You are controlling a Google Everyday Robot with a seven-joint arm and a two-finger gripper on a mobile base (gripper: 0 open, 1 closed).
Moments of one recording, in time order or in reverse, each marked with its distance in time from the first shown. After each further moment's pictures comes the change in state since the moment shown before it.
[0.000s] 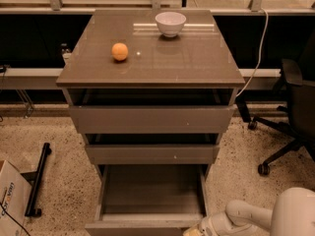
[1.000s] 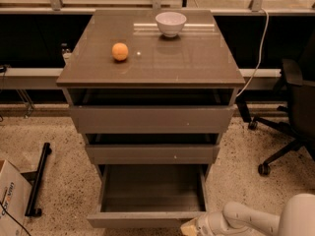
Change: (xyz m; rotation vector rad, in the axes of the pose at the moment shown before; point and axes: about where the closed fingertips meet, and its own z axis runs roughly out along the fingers) arm -0.025 -0.014 0.008 0.106 -0.093 -0.058
